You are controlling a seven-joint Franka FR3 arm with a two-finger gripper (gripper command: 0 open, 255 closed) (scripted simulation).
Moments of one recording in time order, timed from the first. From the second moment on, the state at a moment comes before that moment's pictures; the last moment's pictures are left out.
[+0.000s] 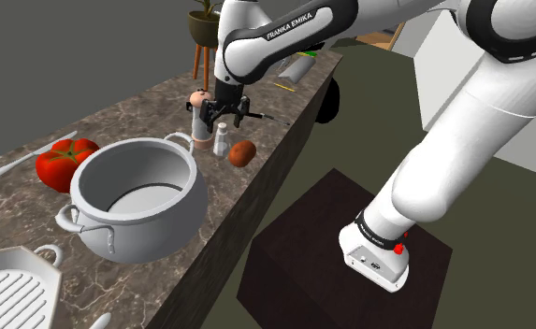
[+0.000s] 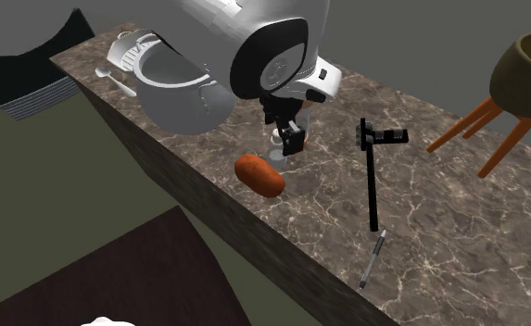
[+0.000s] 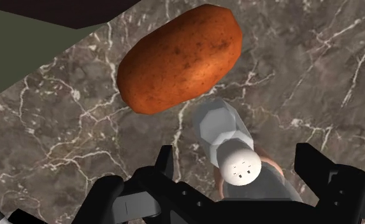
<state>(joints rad) 0.07 0.02 0.21 -2.23 0.08 2.29 0.39</state>
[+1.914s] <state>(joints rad) 0.06 -0.04 0.20 -2.16 0.09 2.16 0.39</state>
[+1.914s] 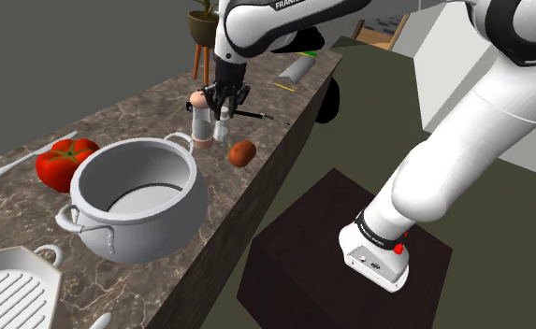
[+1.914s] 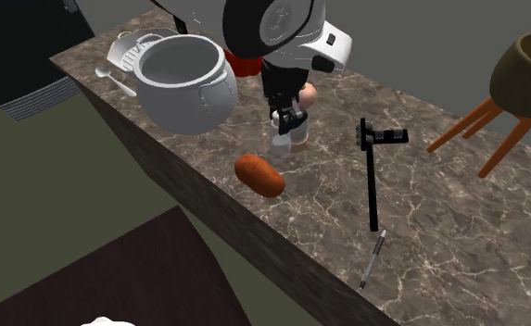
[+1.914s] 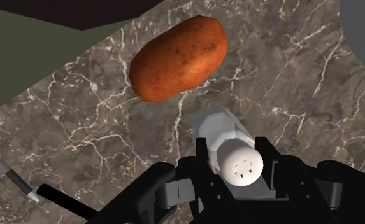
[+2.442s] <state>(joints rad) 0.06 -0.08 0.20 -2.09 0.09 2.05 0.39</state>
